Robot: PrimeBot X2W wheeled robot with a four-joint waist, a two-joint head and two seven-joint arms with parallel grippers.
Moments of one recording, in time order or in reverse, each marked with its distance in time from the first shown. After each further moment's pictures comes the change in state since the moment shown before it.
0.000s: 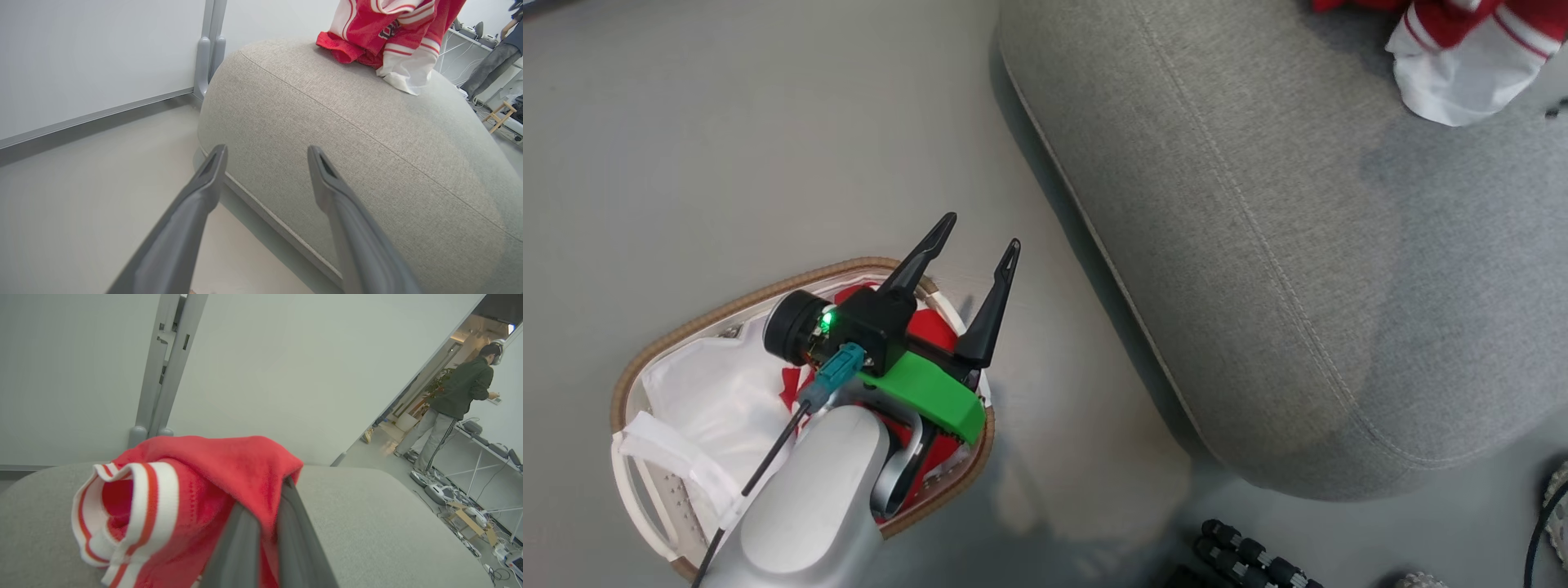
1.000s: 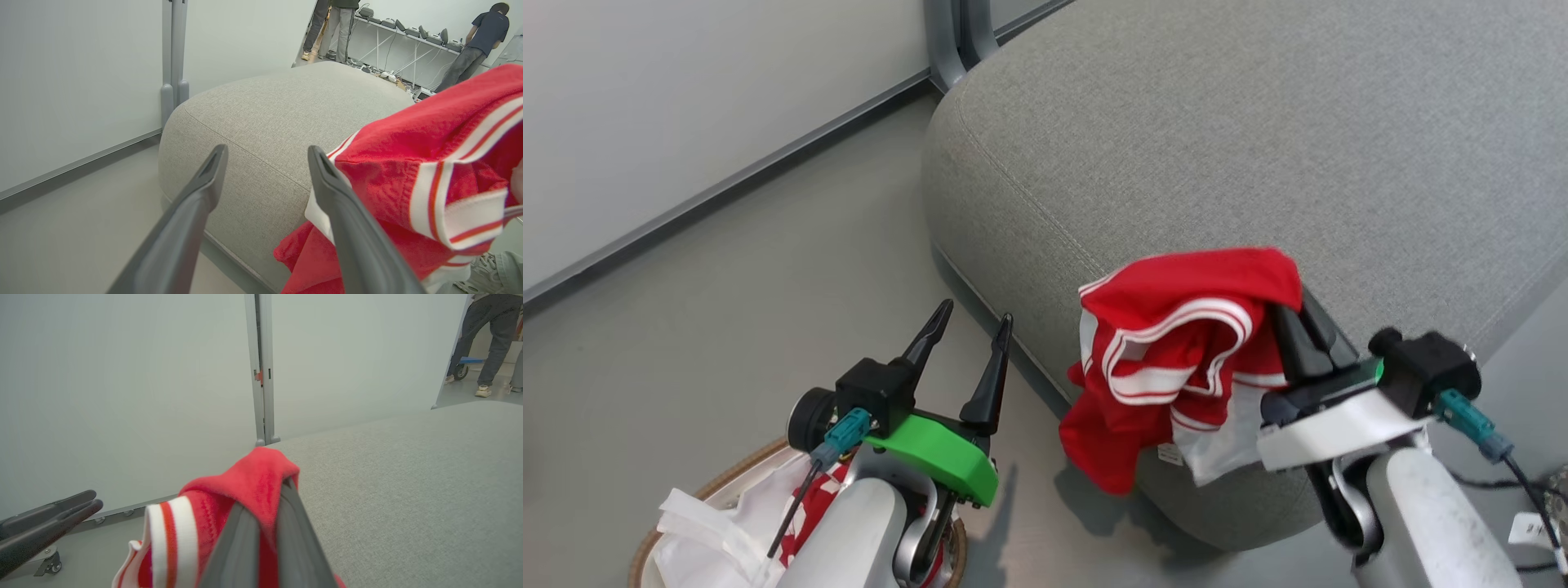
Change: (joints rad) left arm 0.168 -0.112 0.116 0.066 -0.010 0.000 0.000; right arm 0.780 0.245 0.350 -0.560 0.326 0.000 0.002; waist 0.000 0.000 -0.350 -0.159
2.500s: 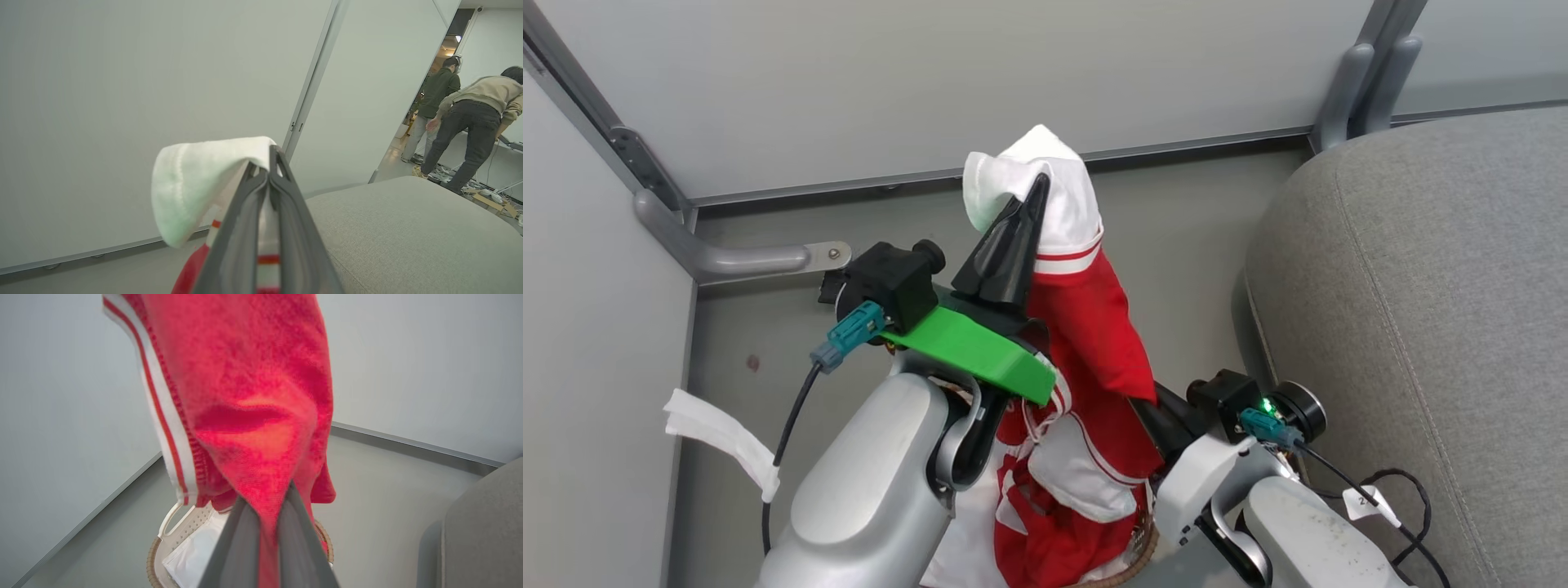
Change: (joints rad) left arm -0.222 -0.015 -0.134 -0.114 -0.249 0.041 0.000; right arm -0.211 0.003 0.381 0.513 0.038 0.000 0.000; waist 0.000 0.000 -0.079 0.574
